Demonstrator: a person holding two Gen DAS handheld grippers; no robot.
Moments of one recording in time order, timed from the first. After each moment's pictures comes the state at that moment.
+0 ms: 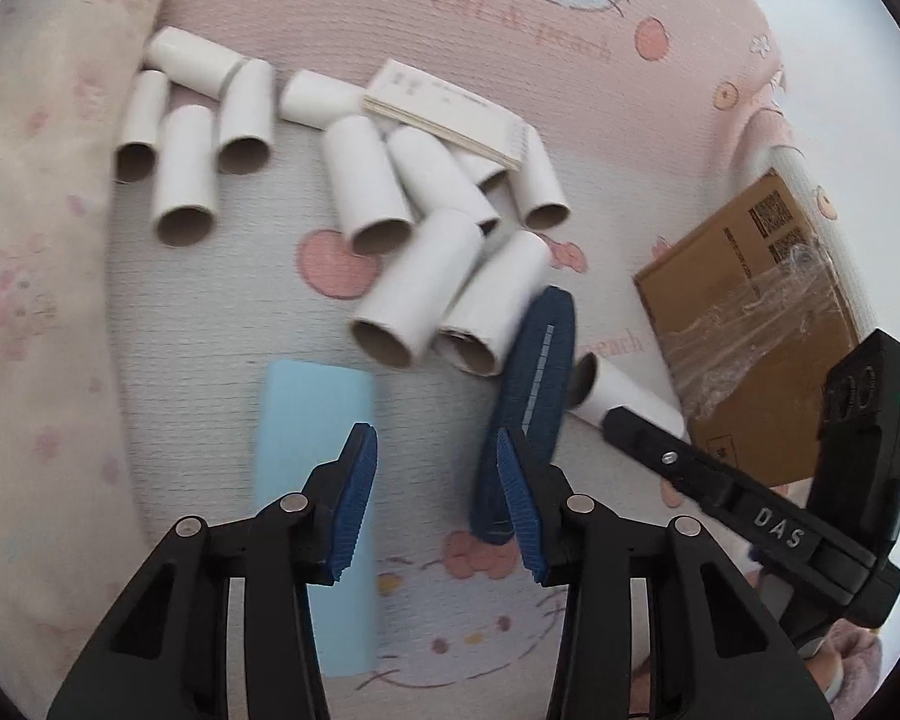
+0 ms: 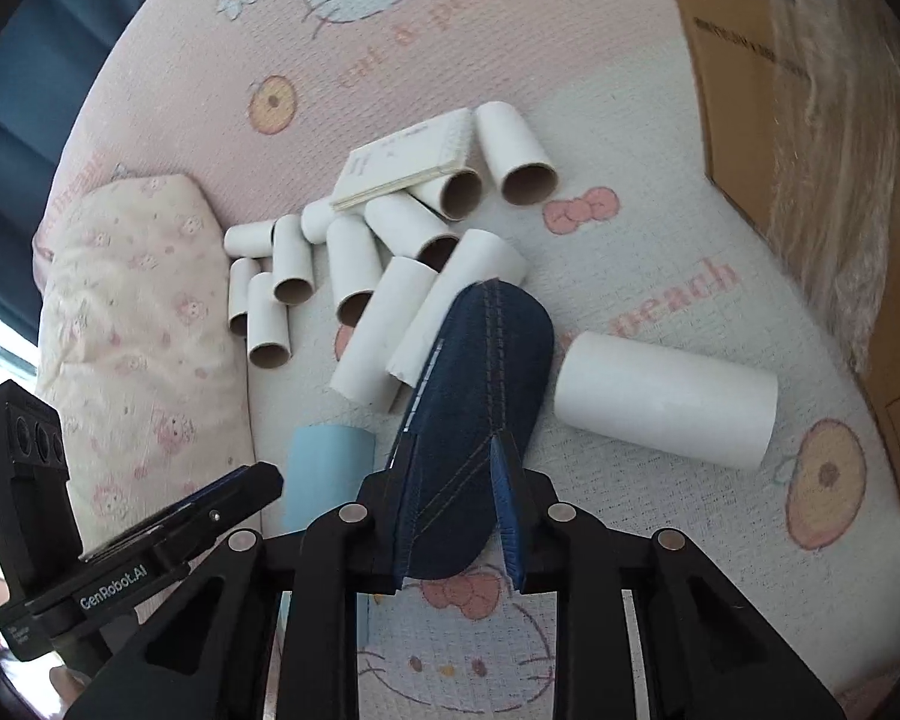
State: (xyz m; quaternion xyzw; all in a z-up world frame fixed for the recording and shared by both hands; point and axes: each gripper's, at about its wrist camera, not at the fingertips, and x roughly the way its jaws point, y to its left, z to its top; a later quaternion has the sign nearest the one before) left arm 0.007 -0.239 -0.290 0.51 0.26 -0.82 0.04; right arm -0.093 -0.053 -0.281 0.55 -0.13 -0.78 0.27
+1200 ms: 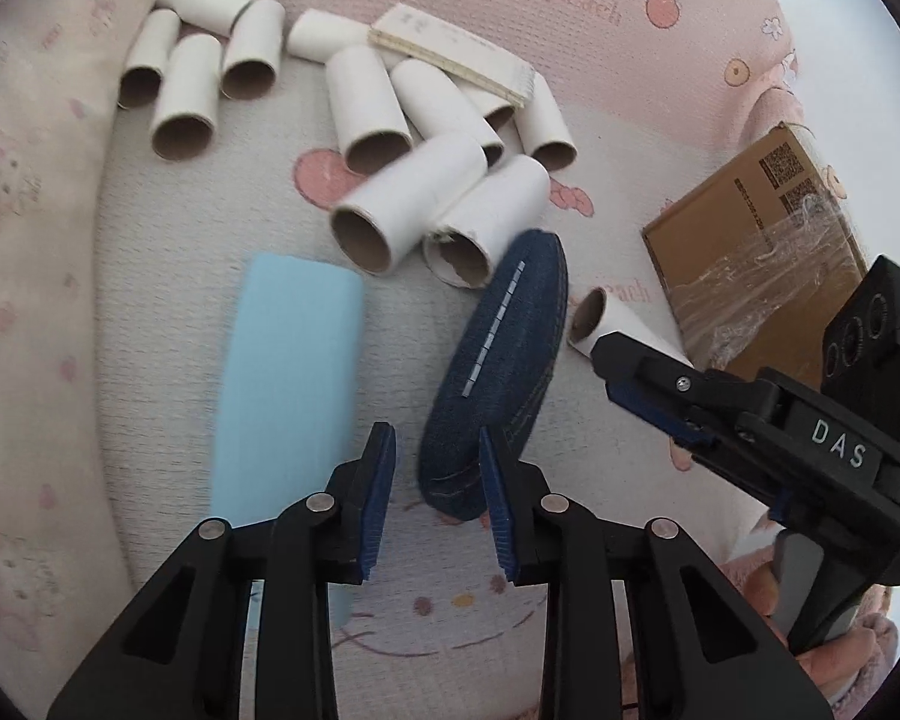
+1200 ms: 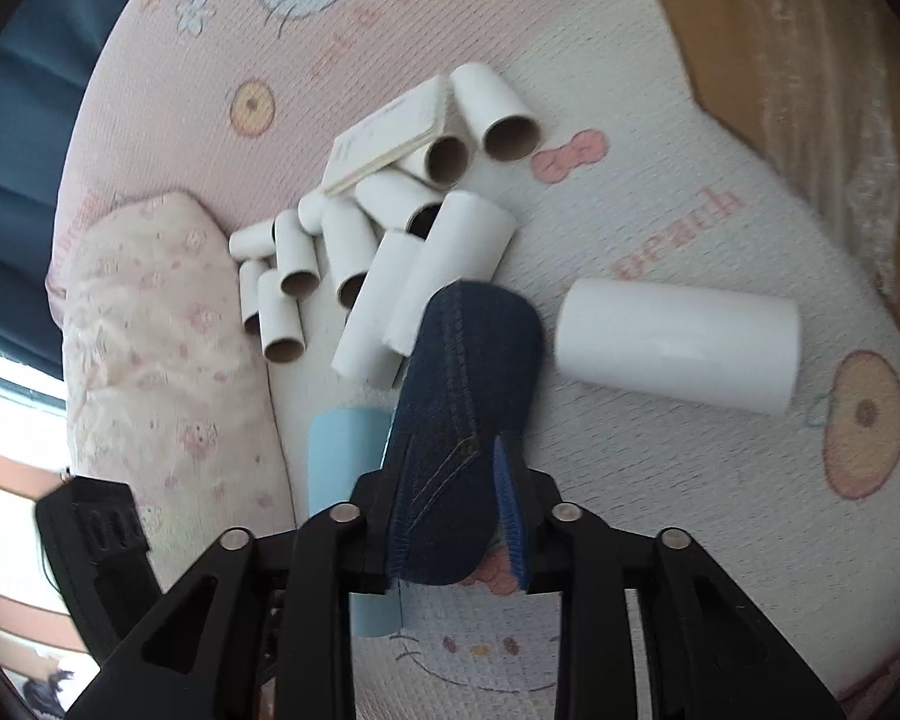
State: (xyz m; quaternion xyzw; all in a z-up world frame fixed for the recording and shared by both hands) left arm 0.041 -0.224 -0.306 0.52 0.26 -0.81 0.06; right arm -0.091 -0.051 -0.294 0.59 -0.18 -0.74 0.28
